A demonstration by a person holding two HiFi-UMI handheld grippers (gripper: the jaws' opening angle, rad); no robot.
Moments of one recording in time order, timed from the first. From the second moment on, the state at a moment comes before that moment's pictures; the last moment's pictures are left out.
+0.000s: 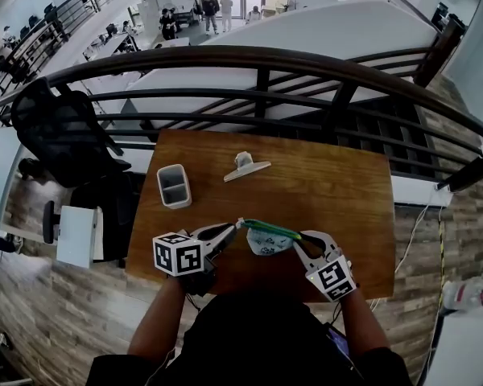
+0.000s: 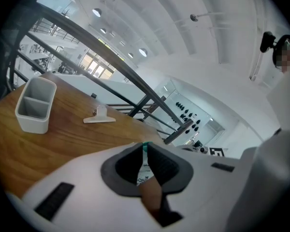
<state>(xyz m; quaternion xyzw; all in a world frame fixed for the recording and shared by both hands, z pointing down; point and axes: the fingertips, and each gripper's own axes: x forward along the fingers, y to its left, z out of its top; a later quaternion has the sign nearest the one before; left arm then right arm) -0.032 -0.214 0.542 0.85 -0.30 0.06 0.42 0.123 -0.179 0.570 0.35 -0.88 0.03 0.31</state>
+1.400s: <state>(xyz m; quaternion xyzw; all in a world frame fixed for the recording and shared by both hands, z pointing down) -0.107 -0.158 0.479 0.89 -0.37 -0.01 0.25 0.117 -0.102 0.469 0.51 -0.84 0.05 0.14</state>
